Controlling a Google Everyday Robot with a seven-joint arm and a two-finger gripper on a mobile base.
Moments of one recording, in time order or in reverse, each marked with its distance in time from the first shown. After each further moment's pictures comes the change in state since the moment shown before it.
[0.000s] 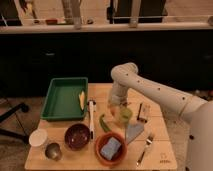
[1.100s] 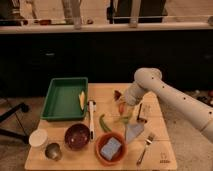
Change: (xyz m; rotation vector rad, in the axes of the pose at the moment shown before) arm 0.040 0.015 -0.013 0.174 -0.165 0.094
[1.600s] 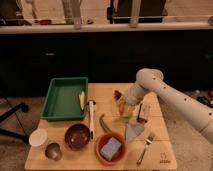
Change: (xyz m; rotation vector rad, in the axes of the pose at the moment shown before) arm 0.007 -0.002 0.003 0.010 -0.018 0.021
